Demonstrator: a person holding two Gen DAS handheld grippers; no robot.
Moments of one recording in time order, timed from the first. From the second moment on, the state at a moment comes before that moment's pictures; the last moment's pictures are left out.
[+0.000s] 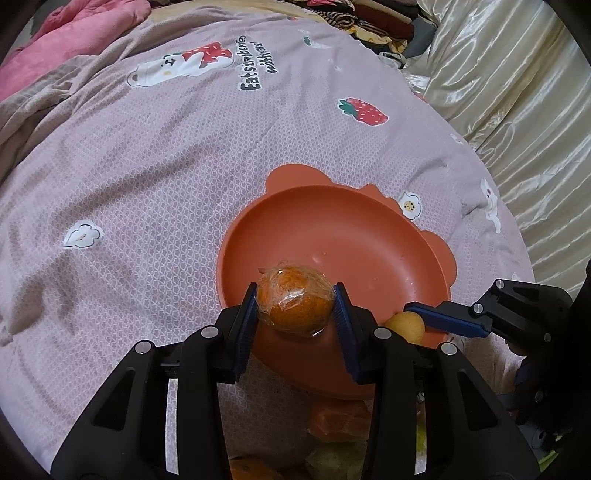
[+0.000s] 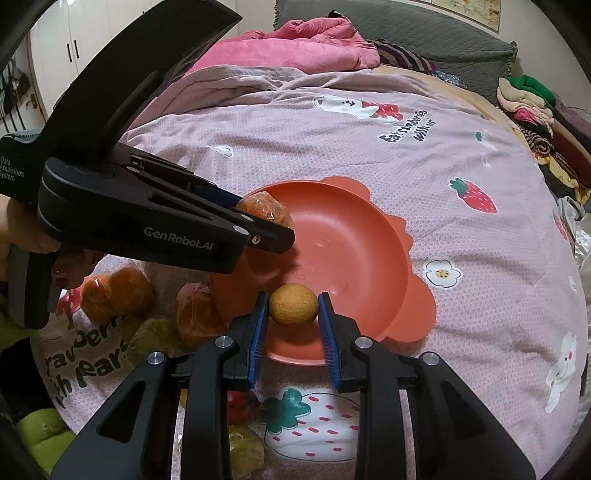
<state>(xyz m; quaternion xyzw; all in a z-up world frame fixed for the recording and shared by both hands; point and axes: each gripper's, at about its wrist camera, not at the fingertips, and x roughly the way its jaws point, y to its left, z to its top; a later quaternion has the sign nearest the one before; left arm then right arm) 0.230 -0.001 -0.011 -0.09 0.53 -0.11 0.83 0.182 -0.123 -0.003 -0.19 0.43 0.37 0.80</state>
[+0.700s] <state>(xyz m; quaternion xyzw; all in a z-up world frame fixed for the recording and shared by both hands) 0.227 0.004 0.000 -0.10 0.52 -0.11 0.84 0.168 -0.137 0.009 -0.17 0.42 0.37 0.81</state>
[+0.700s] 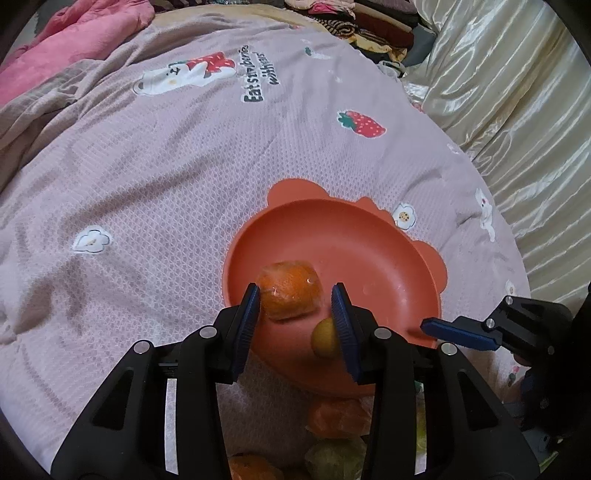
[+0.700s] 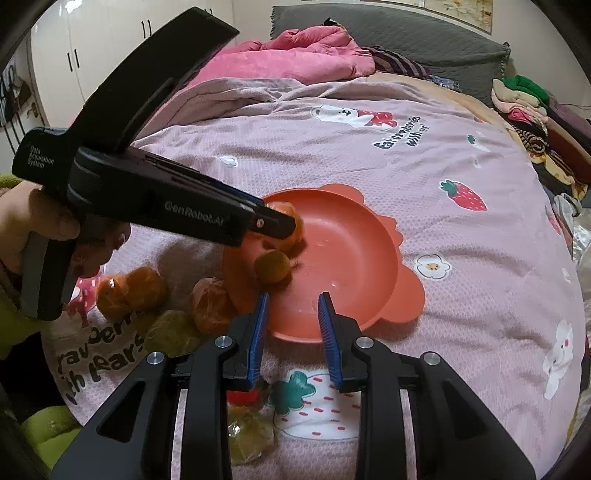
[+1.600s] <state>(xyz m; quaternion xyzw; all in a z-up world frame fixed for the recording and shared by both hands) 0.179 0.016 0.042 -0.10 0.46 -0.09 0.88 0.147 -0.154 0.025 -0.16 0.39 0.35 0.84</state>
